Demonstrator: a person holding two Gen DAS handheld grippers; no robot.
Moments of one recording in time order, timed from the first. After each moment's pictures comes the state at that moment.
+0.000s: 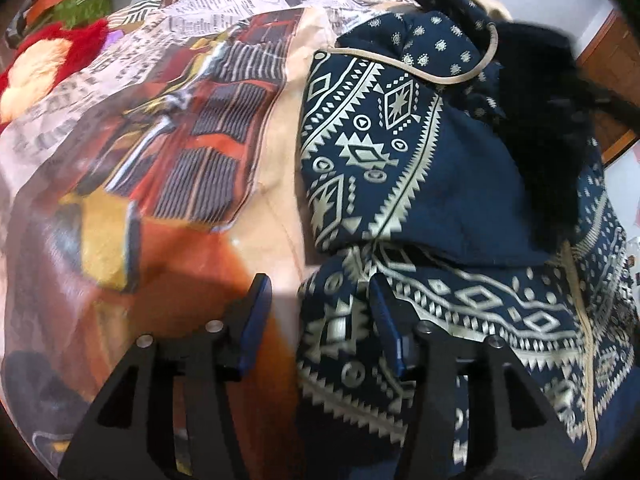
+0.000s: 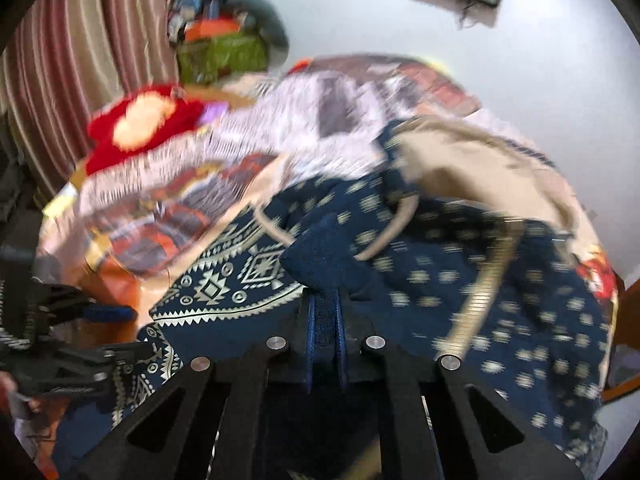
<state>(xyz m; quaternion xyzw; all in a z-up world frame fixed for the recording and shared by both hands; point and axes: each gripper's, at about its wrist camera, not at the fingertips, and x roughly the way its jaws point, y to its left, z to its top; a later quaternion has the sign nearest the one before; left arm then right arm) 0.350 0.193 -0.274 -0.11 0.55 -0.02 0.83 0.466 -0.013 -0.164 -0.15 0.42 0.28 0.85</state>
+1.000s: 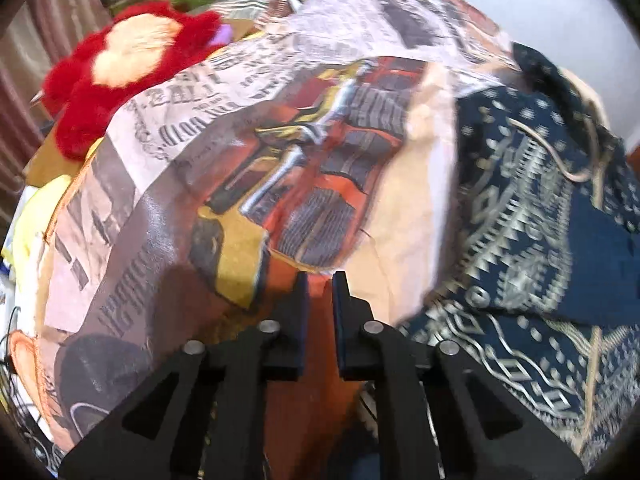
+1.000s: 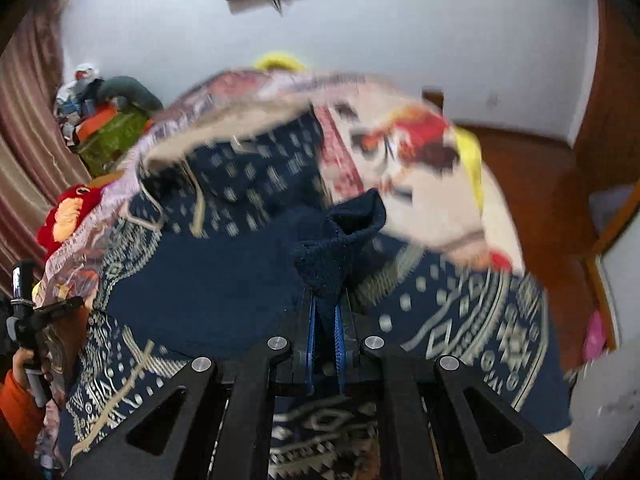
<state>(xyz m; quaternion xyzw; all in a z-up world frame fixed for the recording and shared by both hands) 0.355 0.224 -0.245 -0.14 0.53 0.13 0.83 0.453 -0.275 -0.175 0.01 0.50 0.13 0.86</state>
